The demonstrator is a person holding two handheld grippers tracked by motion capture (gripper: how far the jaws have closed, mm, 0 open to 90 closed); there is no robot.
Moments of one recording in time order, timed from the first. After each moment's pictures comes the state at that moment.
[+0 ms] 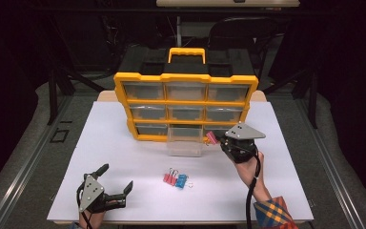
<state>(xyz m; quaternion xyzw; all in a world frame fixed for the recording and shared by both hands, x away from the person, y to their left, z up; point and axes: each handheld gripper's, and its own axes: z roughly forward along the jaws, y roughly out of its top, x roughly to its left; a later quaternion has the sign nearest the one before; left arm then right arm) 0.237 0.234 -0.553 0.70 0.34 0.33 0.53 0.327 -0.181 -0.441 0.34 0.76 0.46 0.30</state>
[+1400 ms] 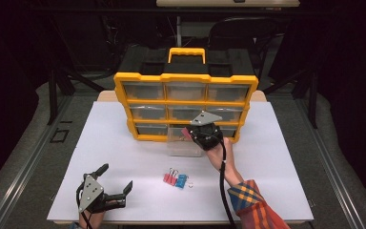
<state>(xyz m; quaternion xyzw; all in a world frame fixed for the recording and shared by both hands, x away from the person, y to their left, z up) 0.238 0.235 -0.553 0.70 0.34 0.33 0.53 0.377 -0.105 -0.453 0.33 0.81 0.41 0.26</state>
